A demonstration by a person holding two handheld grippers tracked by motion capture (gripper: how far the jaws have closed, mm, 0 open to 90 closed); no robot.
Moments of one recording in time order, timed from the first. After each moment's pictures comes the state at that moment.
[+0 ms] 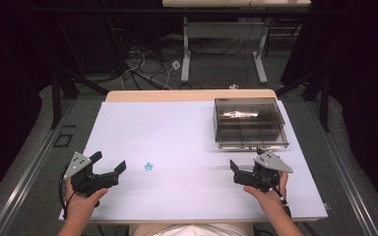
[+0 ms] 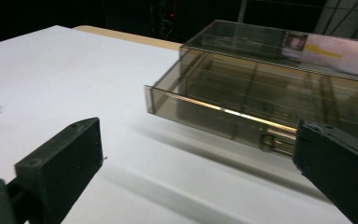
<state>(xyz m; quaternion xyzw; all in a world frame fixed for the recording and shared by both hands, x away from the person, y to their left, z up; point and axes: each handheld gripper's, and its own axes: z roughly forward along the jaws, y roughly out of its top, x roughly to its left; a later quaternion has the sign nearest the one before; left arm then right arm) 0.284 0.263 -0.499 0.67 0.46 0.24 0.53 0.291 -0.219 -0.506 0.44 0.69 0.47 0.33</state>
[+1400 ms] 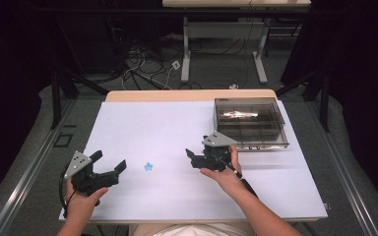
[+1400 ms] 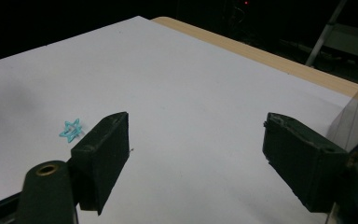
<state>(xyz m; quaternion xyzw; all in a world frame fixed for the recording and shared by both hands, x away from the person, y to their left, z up) 0.286 0.263 -0.498 0.68 0.46 0.24 0.53 0.350 -0.107 -0.493 0.35 0.76 0.48 0.24</state>
